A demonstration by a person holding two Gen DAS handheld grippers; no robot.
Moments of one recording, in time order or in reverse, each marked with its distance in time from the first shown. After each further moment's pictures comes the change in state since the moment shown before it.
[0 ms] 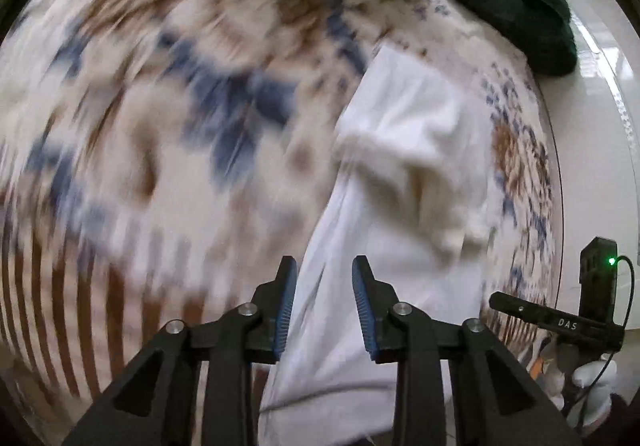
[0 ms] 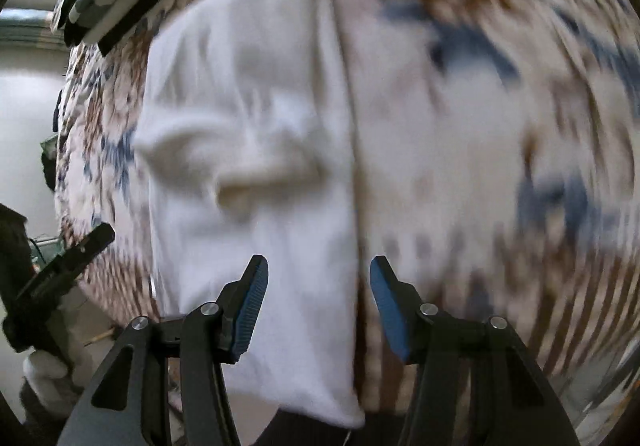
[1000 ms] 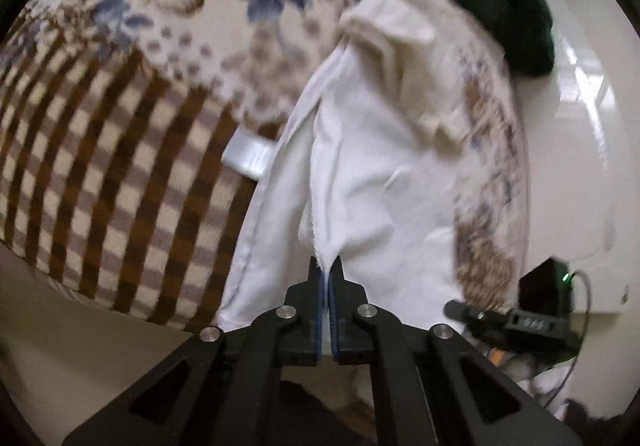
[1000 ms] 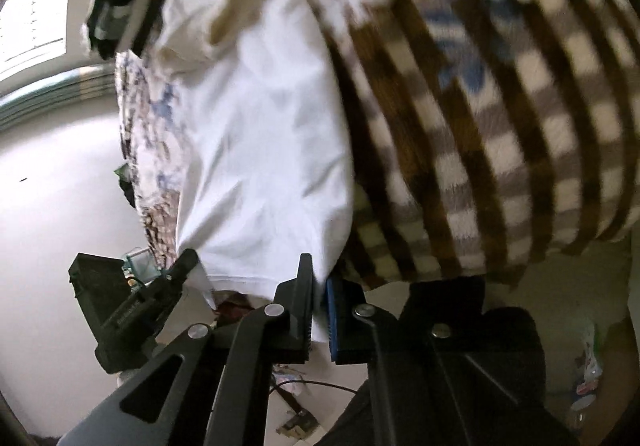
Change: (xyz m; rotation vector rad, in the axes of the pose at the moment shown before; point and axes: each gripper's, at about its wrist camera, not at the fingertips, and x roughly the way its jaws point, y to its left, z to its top) left arm -0.022 0.013 -0.110 -0.107 -0.003 -0.167; right arm 0.034 -0.046 -0.156 0.208 0.072 0.391
